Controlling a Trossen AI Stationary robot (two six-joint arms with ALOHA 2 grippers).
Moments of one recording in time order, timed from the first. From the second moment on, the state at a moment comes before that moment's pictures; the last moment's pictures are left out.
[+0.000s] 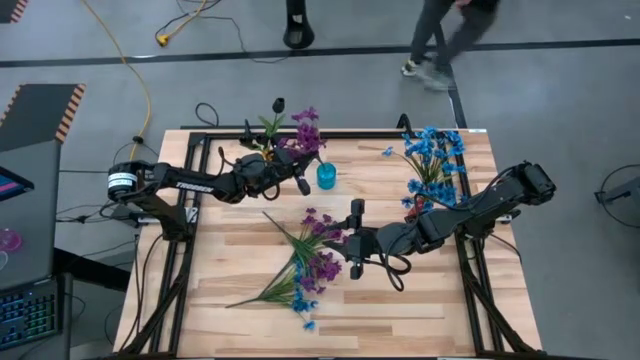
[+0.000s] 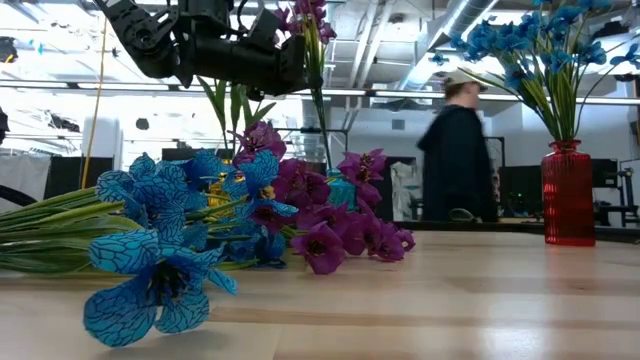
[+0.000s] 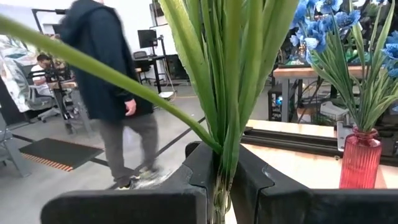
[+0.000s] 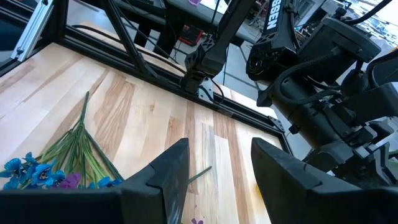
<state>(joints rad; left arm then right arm) 0.26 1.53 0.72 0.88 -0.29 0.13 0.38 1.48 1.09 0.10 0.53 -0.35</state>
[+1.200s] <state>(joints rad) 0.25 1.52 0.90 0.46 -0.33 0.09 0.38 1.48 1.09 0.10 0.53 -0.35</state>
